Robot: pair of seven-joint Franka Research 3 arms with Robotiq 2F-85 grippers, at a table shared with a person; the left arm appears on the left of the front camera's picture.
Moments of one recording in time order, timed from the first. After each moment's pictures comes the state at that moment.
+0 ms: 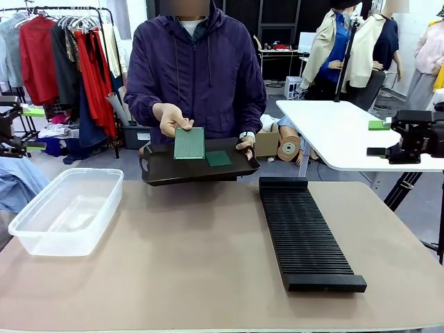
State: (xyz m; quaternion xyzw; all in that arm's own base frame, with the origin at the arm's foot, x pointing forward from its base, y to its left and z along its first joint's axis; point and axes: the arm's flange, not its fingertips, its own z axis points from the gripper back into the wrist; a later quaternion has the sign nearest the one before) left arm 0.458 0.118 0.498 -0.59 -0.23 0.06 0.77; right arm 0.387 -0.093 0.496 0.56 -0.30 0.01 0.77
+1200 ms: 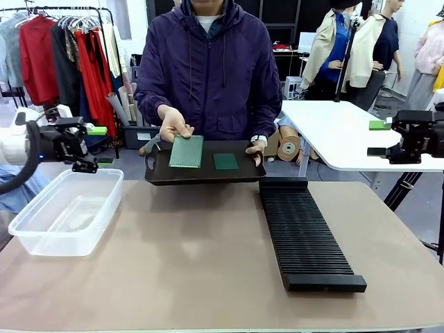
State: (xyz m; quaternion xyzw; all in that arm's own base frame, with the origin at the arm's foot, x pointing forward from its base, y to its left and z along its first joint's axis) left arm 0.501 -0.011 0.430 -0.69 -0.12 -0.09 0.71; right arm 0.387 -0.093 0.496 0.56 -0.30 0.01 0.77
